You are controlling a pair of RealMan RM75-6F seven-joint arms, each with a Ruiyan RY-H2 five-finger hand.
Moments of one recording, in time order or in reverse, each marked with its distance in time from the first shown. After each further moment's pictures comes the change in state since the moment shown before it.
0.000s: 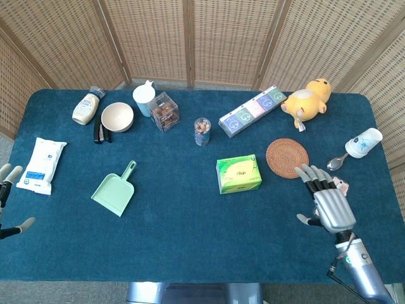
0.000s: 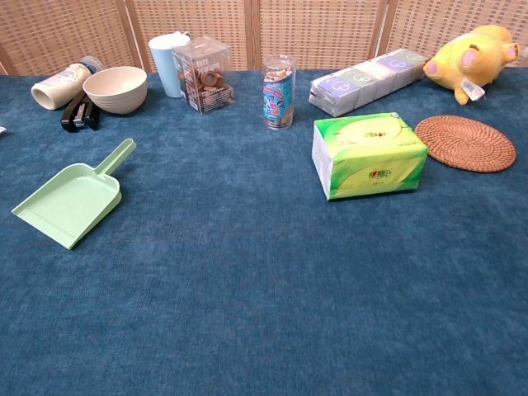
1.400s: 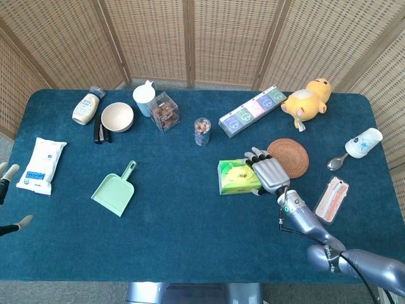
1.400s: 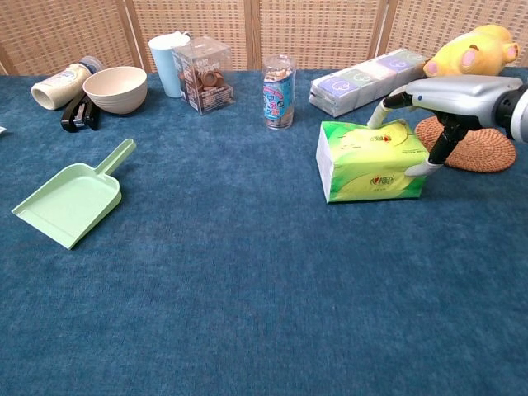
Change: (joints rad) left arm -0.013 -0.013 -0.017 0.012 -0.060 -0.027 0.022; right arm 0.419 -0.254 0.092 0.254 0.356 -0.435 -0.195
